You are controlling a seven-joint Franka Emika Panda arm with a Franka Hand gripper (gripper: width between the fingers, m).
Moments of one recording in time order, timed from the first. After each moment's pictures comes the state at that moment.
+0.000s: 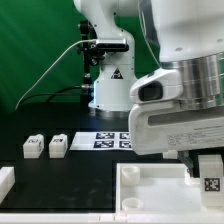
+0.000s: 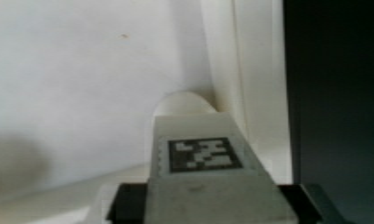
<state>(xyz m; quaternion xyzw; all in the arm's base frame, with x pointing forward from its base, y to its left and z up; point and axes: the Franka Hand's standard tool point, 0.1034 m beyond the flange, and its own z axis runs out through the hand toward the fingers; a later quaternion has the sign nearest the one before) 0.630 0.109 0.072 -0.98 0.15 0.00 0.11</state>
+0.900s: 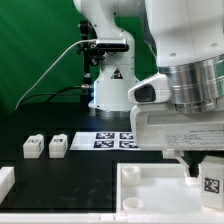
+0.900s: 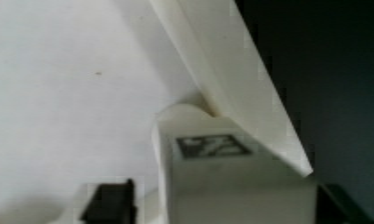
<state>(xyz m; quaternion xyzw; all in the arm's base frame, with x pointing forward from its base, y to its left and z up) 0.628 0.113 0.071 -0.96 0.25 0.02 0.11</state>
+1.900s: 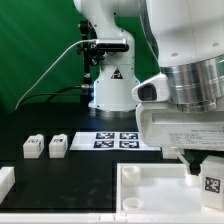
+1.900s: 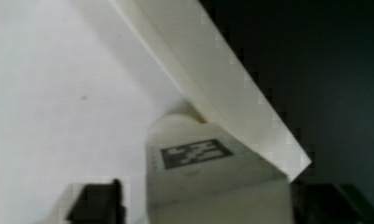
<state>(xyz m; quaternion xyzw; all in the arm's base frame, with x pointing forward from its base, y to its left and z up) 0.628 0.118 0.072 -0.94 0.33 0.03 0.12</state>
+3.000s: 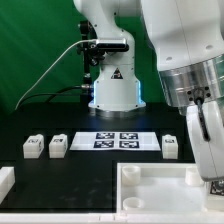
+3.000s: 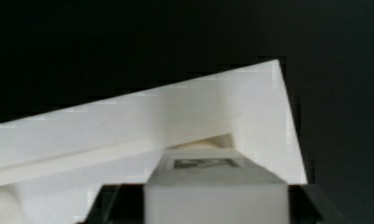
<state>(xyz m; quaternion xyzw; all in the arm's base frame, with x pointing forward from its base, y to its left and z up) 0.633 0.123 0.069 -0.62 0.77 0.08 0.12</state>
